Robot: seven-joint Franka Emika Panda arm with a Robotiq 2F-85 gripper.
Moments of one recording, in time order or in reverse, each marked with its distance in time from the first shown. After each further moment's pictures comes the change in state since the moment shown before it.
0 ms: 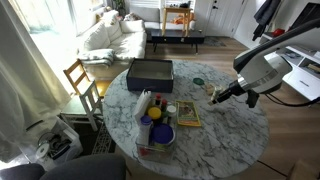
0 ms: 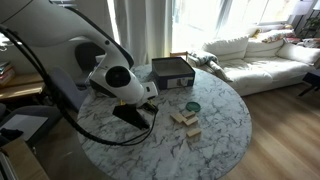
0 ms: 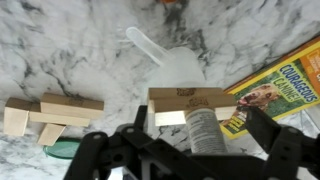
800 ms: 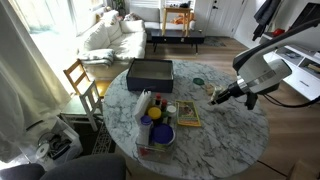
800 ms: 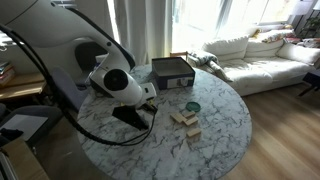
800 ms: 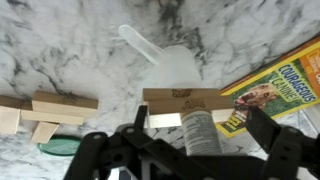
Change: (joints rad) arm 0.000 0.013 0.014 0.010 0.125 0.009 -0.128
